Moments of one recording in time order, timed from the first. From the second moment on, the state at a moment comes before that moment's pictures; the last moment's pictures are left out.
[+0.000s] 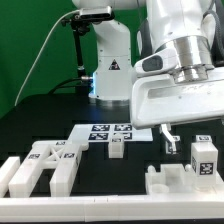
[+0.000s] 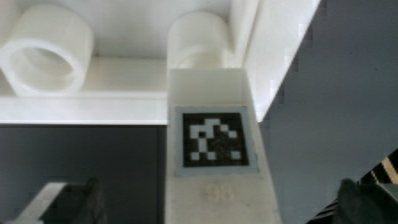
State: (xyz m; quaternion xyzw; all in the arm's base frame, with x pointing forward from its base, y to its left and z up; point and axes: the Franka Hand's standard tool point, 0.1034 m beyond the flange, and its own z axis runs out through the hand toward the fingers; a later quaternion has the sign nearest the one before) arm 0.635 0.119 0.090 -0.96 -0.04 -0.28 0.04
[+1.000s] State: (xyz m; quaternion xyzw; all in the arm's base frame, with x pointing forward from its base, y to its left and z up) arm 0.659 0.108 0.081 -1.00 -0.02 -0.07 0.06
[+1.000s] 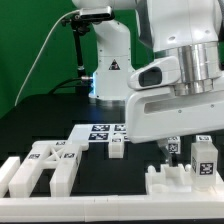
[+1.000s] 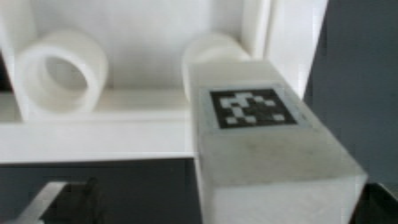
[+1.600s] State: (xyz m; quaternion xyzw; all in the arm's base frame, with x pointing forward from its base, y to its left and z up) arm 0.653 0.116 0.078 -1.00 0.05 0.00 0.07
